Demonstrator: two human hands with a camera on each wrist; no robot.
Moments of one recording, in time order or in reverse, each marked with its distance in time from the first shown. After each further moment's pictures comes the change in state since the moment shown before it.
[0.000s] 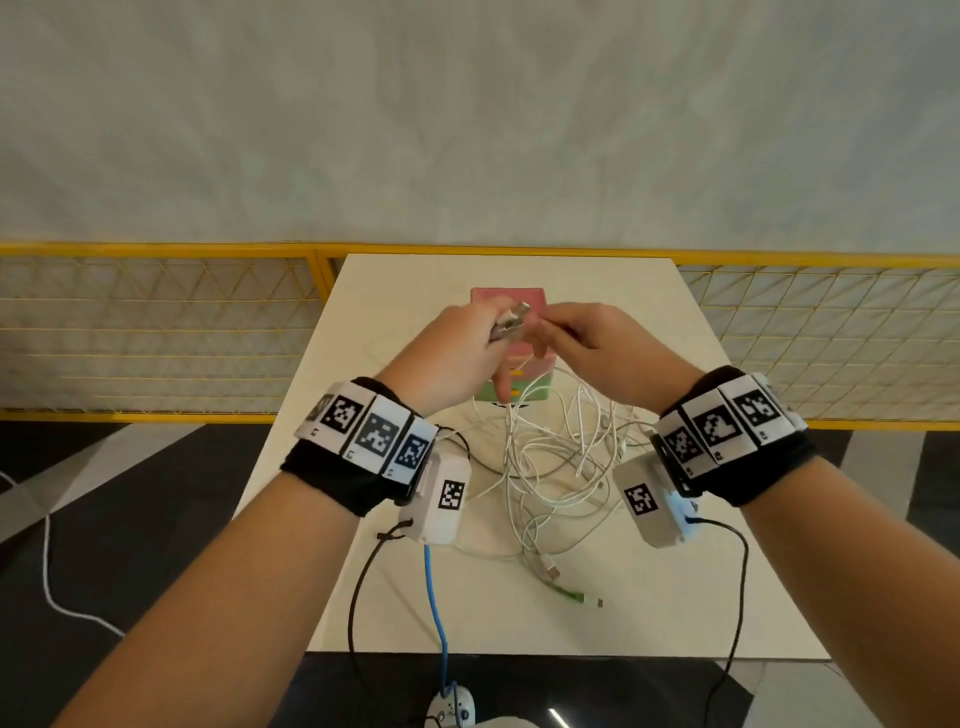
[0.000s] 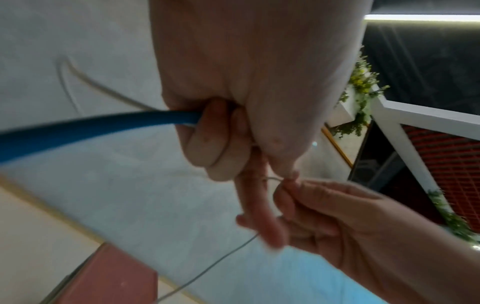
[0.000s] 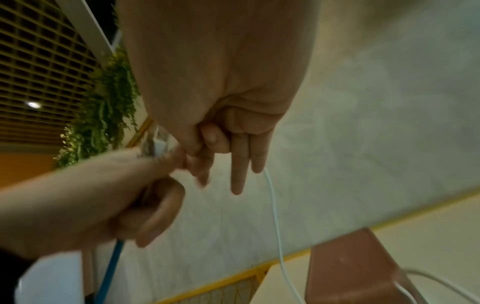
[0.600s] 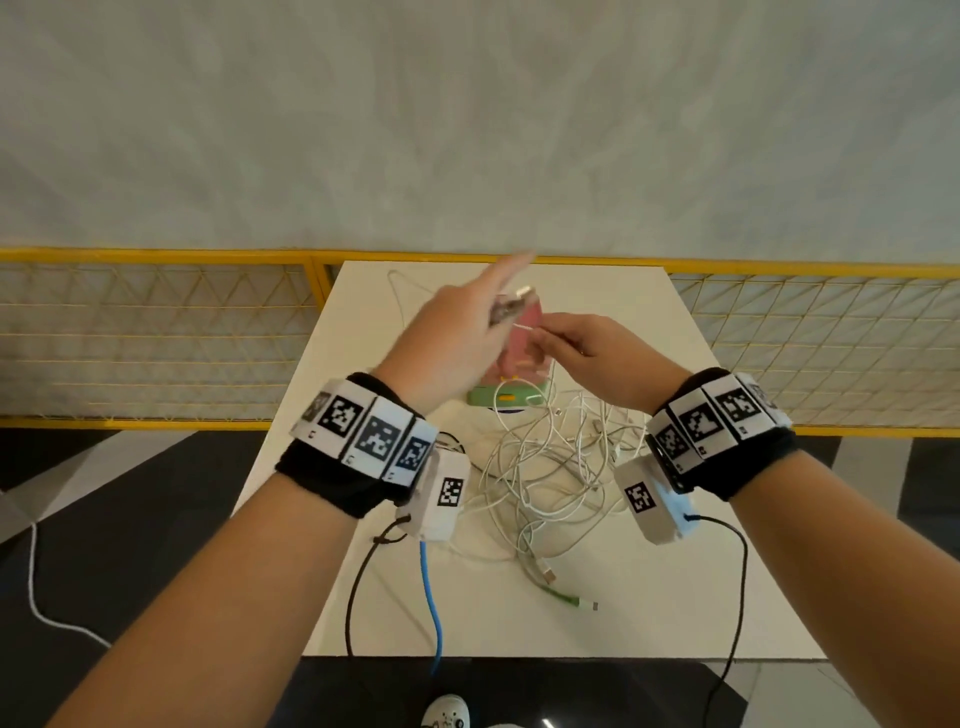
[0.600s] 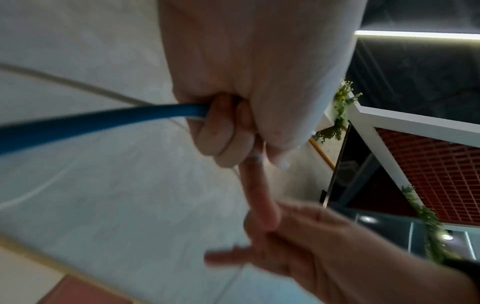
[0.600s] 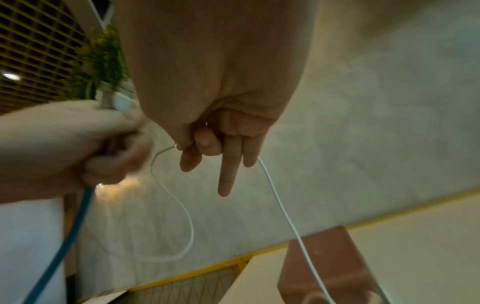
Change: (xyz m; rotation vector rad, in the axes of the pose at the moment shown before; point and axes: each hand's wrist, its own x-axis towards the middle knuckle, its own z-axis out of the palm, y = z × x) left_hand -0.001 0.011 -0.008 0.008 0.157 0.055; right_hand -0.002 0.007 0.001 -0.016 -0.043 -0.005
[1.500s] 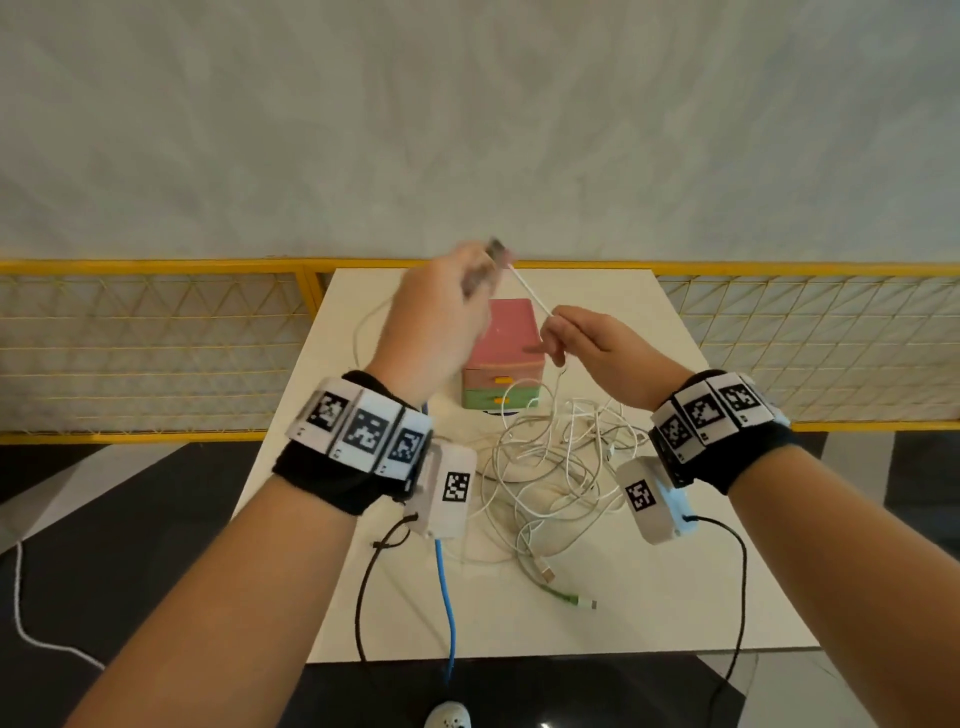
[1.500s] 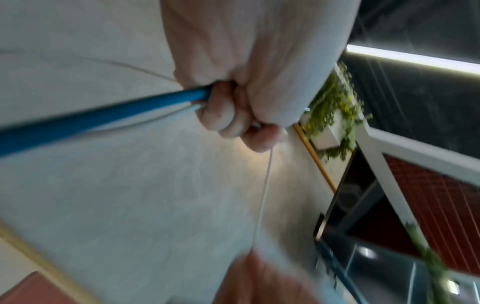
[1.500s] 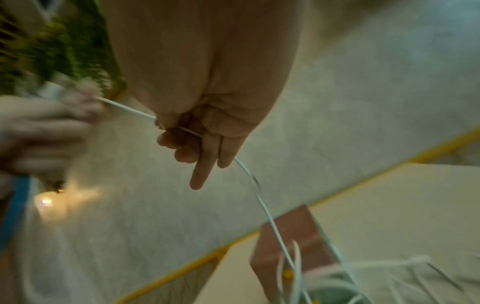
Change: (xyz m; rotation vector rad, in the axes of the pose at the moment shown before) left_hand 0.004 0.006 -0.012 -0.202 0.228 -0.030; right_hand -0.008 0.007 -0.002 0.243 0.014 0.047
